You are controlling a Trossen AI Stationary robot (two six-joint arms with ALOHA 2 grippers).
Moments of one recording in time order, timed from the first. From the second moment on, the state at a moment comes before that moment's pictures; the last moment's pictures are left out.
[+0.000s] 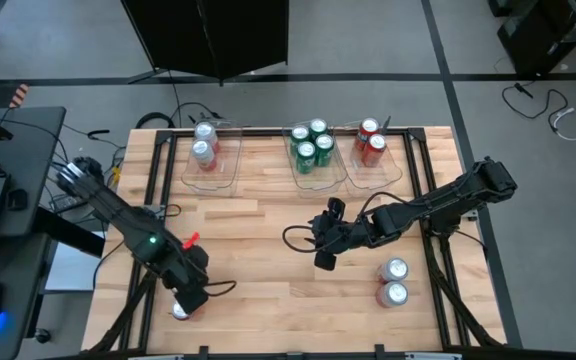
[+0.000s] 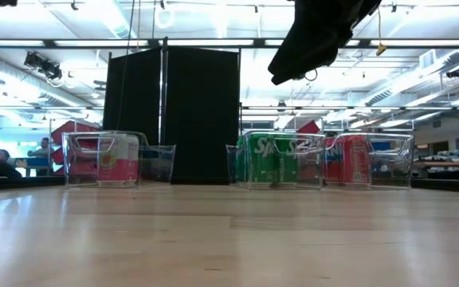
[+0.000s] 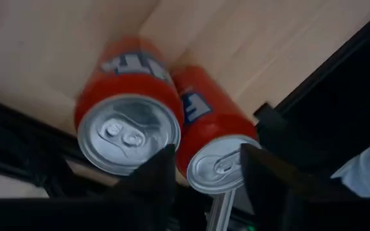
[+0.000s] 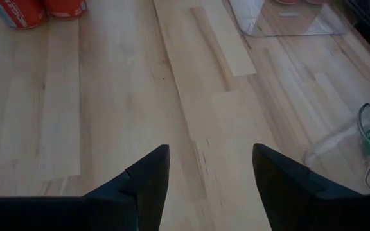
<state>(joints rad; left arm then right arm) -0.69 1.33 1.12 -1.11 0.25 -1.45 0.31 1.54 1.08 -0.37 0.44 0.36</state>
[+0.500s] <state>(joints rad) -0.70 1.38 1.12 -1.20 0.31 -1.42 0.31 1.54 1.08 -0.37 0.44 0.36</state>
